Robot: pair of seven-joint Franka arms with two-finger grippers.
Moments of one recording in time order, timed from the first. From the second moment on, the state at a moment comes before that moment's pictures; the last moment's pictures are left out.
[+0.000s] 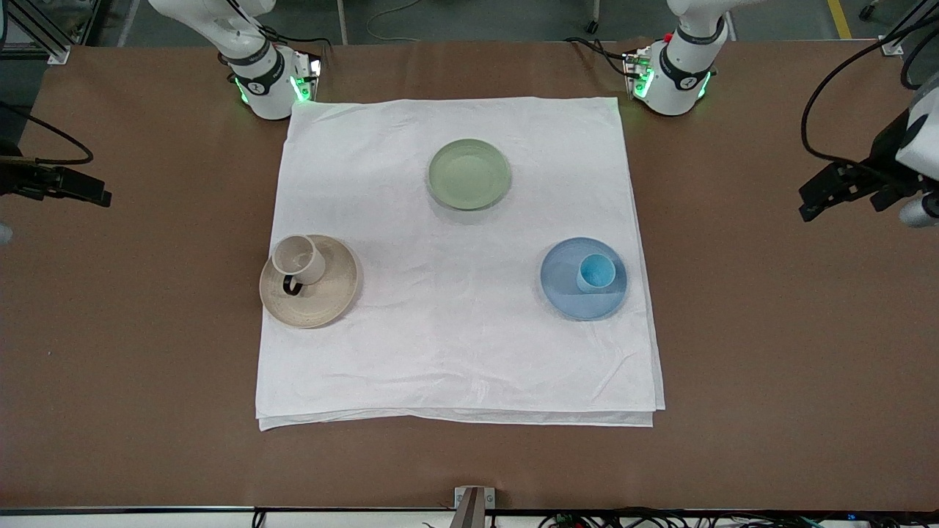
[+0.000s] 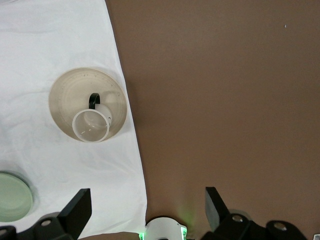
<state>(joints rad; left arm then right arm) 0.21 0.05 -0.33 -1.42 0.09 1.54 -0.19 0.03 0.18 -0.07 -1.29 -0.01 1.28 0.05</state>
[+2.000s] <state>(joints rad) -0.04 -0.05 -0.06 -1.51 0.01 1.43 -0.10 0.00 -0.14 -0.07 -1.67 0.00 1.48 -0.04</state>
